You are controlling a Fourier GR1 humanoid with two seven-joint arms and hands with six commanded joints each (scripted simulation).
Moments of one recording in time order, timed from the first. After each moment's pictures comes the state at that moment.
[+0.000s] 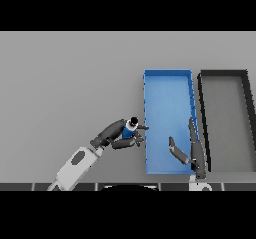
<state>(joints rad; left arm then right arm) -0.26 0.15 -0.59 -1.60 0.14 -0.16 -0.02 0.38 -0.04 0.15 -1.85 0.26 -0.07 -0.08</state>
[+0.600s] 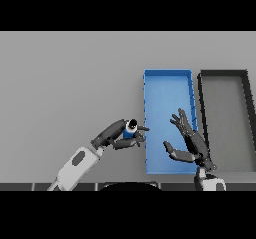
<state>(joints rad) -0.27 0.14 -0.60 -1.60 0.12 -0.16 -0.01 0.27 -0.18 0.16 -2.10 -0.16 0.22 0.17</state>
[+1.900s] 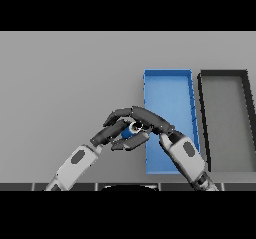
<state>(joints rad) -0.28 0.17 -0.59 -1.60 0.03 -0.20 0.04 -0.47 -0.10 0.37 -1.88 -0.23 0.39 0.50</state>
